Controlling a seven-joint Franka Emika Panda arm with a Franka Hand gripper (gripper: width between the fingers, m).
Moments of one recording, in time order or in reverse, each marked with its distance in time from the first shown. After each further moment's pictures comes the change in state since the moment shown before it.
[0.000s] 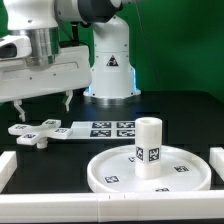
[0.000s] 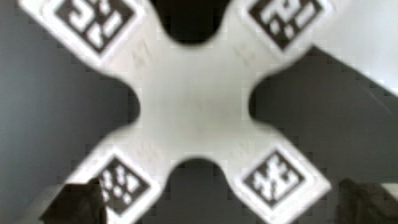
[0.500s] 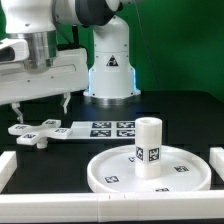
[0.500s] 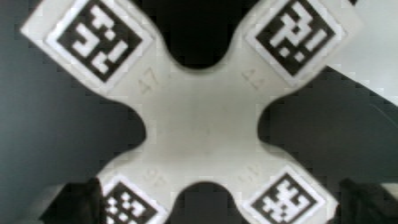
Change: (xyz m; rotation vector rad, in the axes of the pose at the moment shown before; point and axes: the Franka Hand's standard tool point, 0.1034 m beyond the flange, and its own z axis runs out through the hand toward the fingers) arm -0.005 0.005 0.007 -0.003 -0.006 0.011
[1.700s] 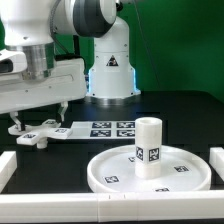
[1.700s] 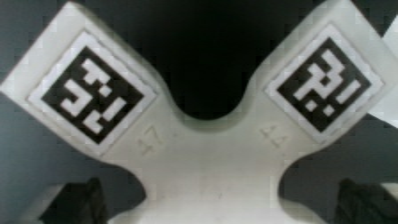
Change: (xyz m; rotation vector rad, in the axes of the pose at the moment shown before) arm -0.009 -0.001 0.019 0.005 -0.024 0.003
